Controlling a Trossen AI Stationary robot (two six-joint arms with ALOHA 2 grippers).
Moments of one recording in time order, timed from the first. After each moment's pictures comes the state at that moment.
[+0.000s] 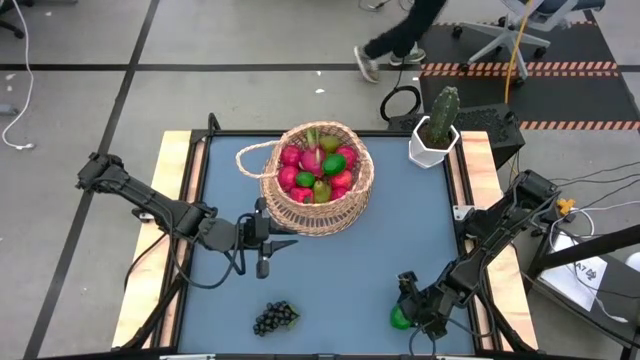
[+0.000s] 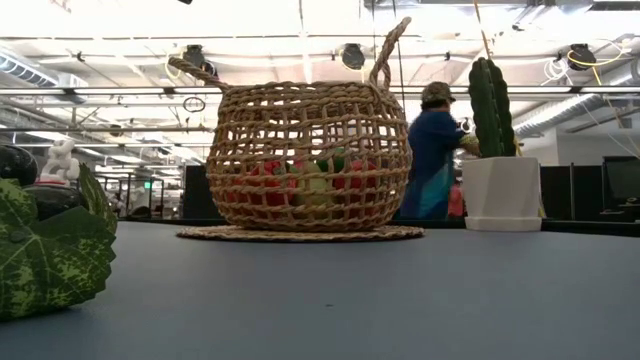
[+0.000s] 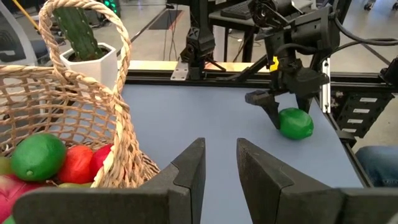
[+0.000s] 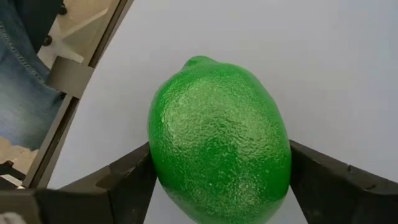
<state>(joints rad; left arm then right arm) -0.45 1.20 0.92 -0.04 -0.50 -0.16 0.90 1.53 0.74 -0.27 0.11 0.50</state>
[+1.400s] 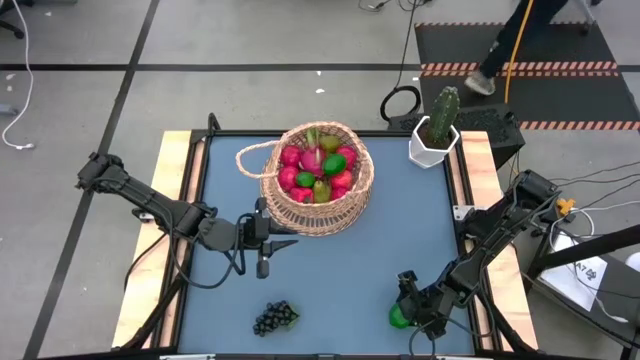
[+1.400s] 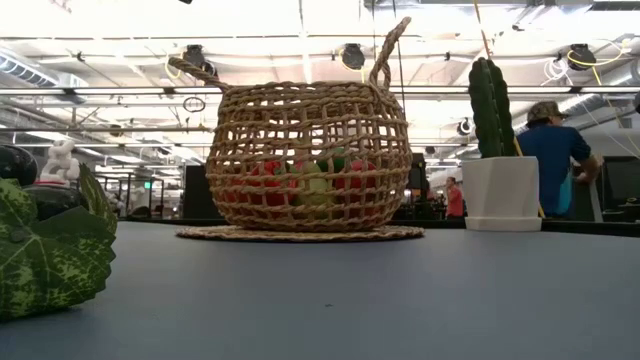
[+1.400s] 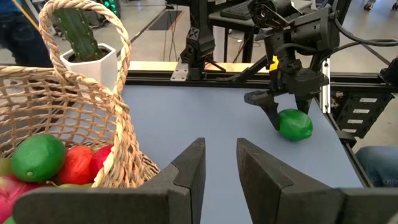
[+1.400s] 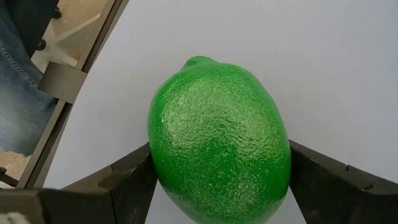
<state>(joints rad) -0.45 1.20 0.92 -0.04 -0.50 -0.16 0.90 1.53 0.74 -0.27 0.13 0.51</state>
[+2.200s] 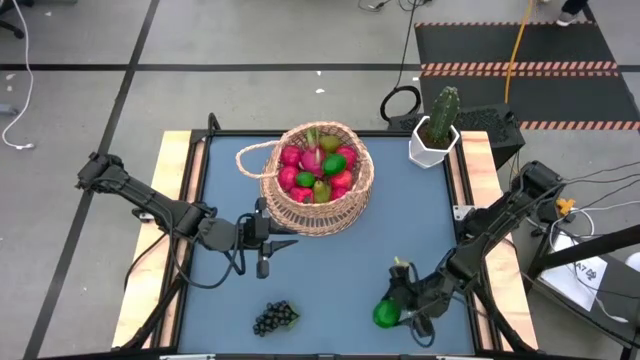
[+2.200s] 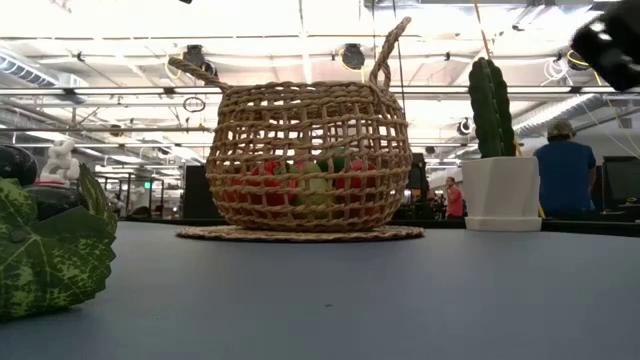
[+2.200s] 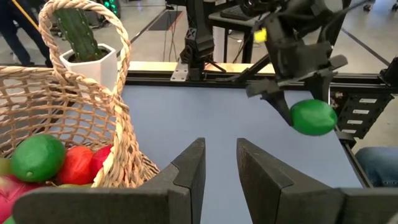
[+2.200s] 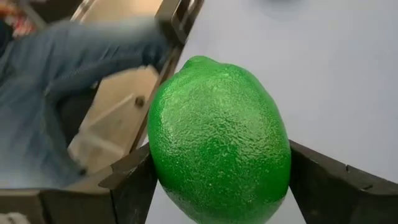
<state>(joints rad) -0.45 1.20 0.92 -0.04 -0.50 -0.16 0.81 1.42 0.74 -0.08 0.17 0.51</state>
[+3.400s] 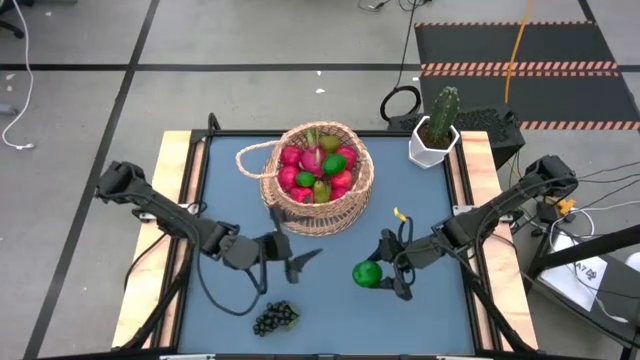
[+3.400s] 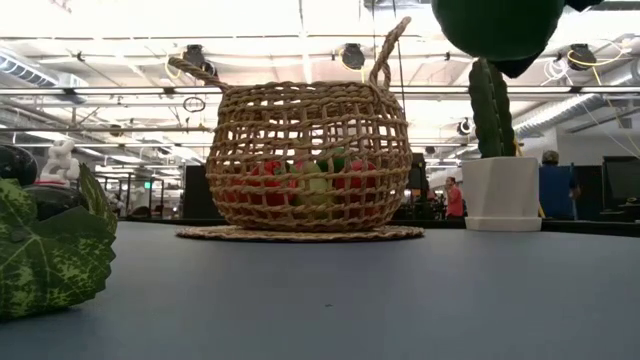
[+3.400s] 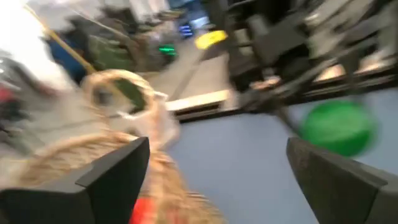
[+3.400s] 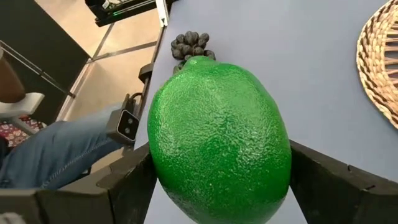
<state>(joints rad) -0.49 1.45 1.02 0.24 -0.76 0.21 0.51 1.23 0.74 -0.08 0.13 0.54</state>
